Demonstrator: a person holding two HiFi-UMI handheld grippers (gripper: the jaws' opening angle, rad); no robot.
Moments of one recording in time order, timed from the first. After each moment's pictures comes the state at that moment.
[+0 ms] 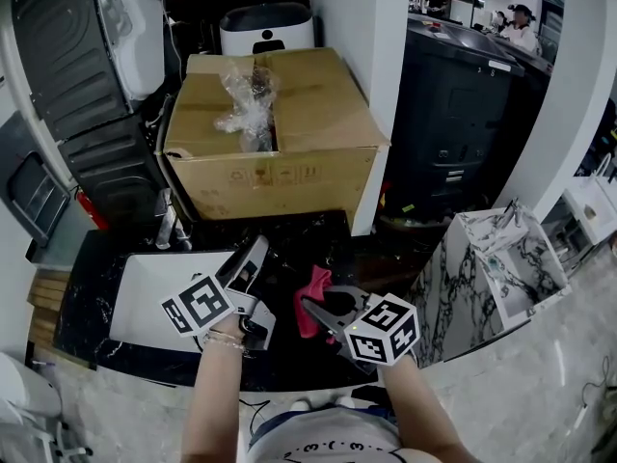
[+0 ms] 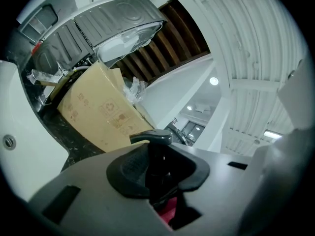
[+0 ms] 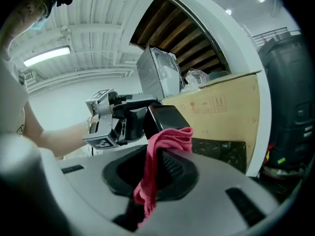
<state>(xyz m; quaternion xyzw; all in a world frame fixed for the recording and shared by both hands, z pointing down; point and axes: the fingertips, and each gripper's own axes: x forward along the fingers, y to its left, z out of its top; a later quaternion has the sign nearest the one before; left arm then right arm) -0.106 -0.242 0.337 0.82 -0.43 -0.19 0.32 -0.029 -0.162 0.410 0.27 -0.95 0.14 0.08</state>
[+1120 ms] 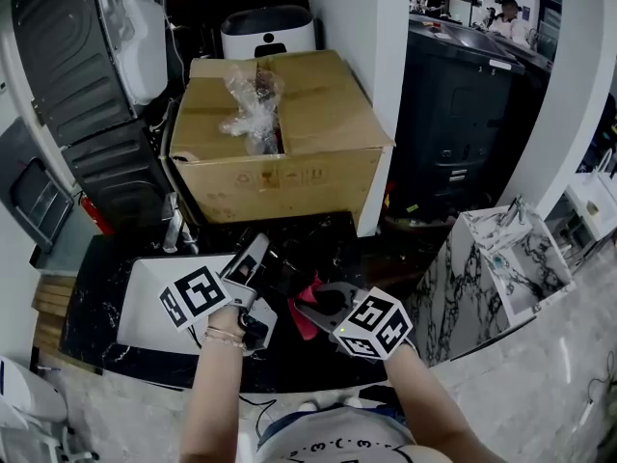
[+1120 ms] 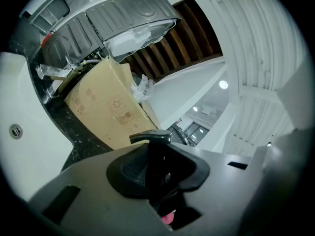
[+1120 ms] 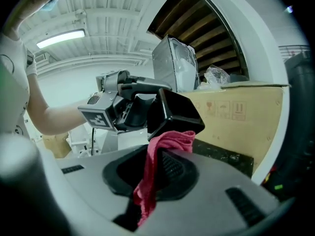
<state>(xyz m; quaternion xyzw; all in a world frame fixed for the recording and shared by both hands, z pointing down) -0.120 -0.246 0.333 0.80 -0.42 -0.19 0.38 -0.063 -0.161 0.418 0.22 -0.96 0.07 0.15</state>
